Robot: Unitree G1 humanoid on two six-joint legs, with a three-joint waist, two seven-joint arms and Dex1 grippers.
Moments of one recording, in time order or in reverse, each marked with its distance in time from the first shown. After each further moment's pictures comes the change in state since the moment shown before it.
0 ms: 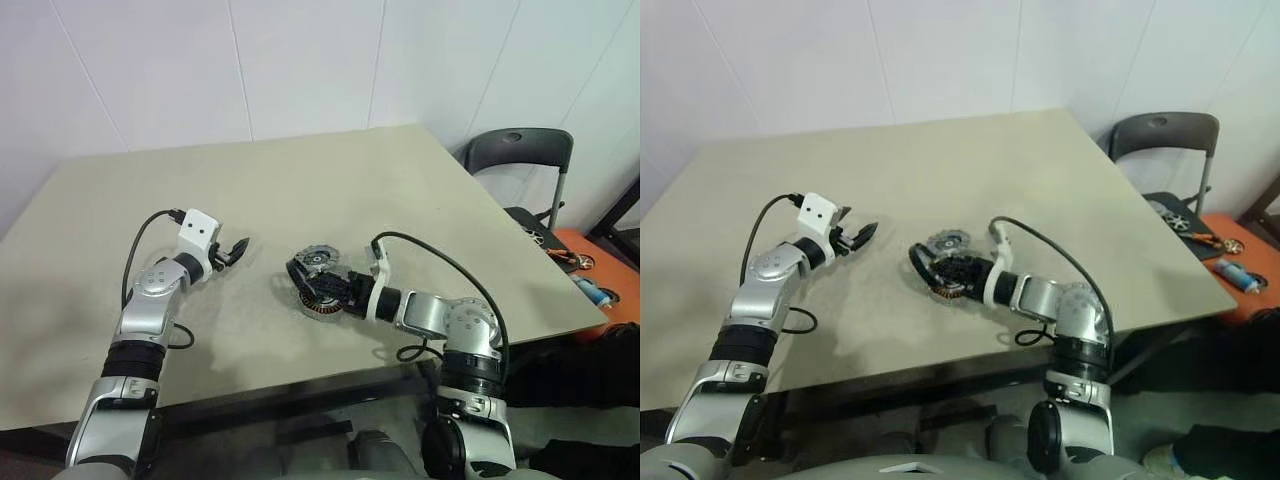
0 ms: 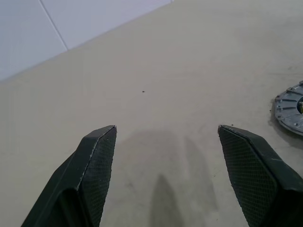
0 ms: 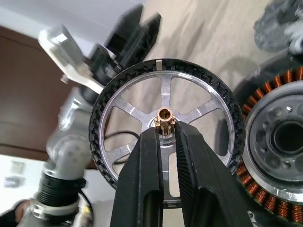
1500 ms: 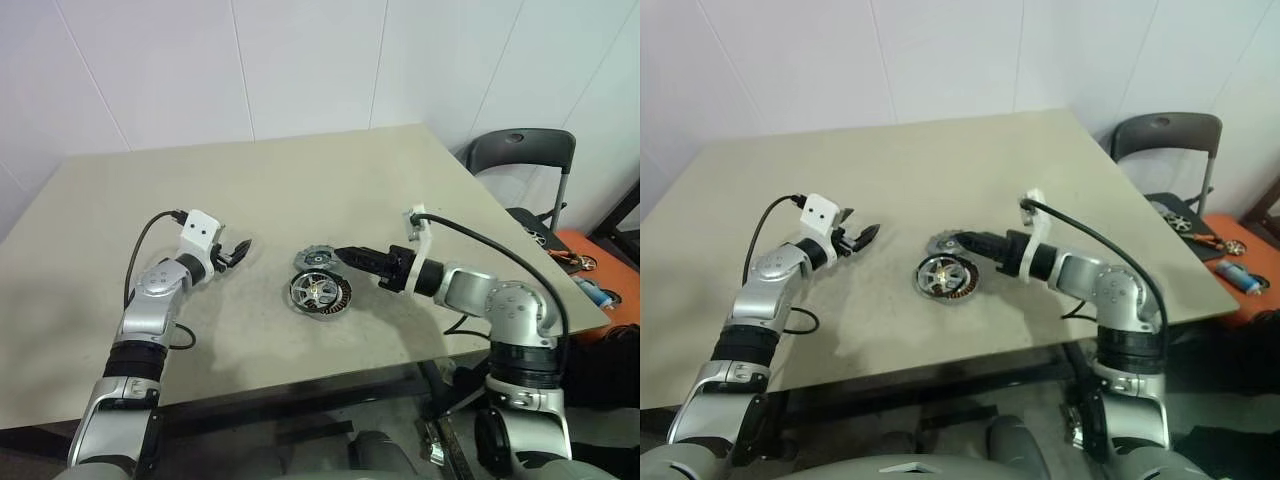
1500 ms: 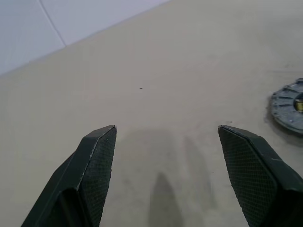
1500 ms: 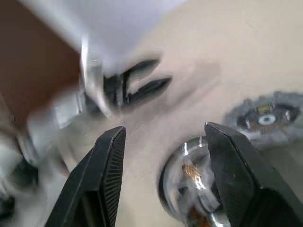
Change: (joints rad) left arm 0.034 -0.001 -0.007 -0.086 -0.070 0.069 -0.126; right arm -0.024 -0.525 0.339 -0.306 -0.063 -0.235 0.282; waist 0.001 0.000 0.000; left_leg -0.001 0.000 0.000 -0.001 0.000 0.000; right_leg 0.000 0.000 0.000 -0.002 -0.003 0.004
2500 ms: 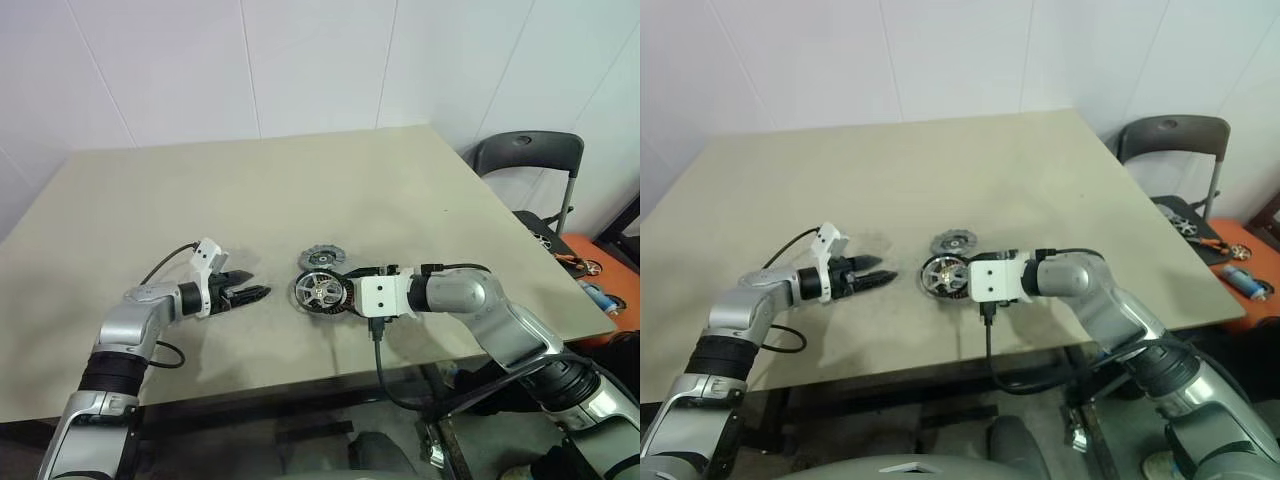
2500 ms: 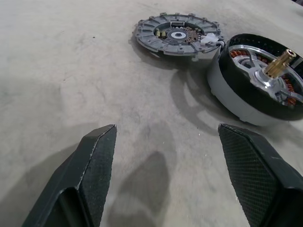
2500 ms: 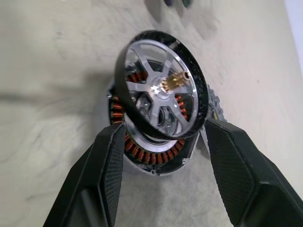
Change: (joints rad) left arm 0.046 0.092 -0.052 -0.035 -0.182 0.345 -0.303; right arm 0.008 -0.264 0.492 0.048 -0.928 -1.028 0.321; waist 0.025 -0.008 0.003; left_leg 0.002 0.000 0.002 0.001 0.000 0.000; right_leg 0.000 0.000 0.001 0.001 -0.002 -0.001
